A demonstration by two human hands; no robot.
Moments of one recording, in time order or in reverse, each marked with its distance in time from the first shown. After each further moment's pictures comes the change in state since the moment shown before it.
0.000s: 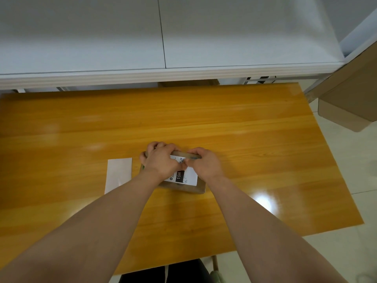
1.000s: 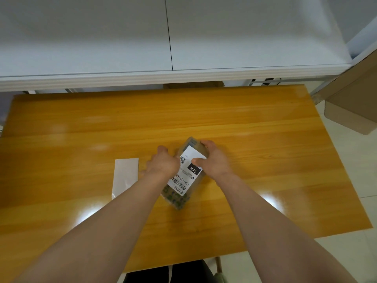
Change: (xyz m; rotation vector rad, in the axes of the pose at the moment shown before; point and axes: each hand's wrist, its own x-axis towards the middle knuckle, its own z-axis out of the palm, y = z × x) left_hand -0.005 -0.003 0.000 -0.351 -0.060 -0.384; right_hand 0.000 -0.006 -0.009 0.021 0.000 -0.052
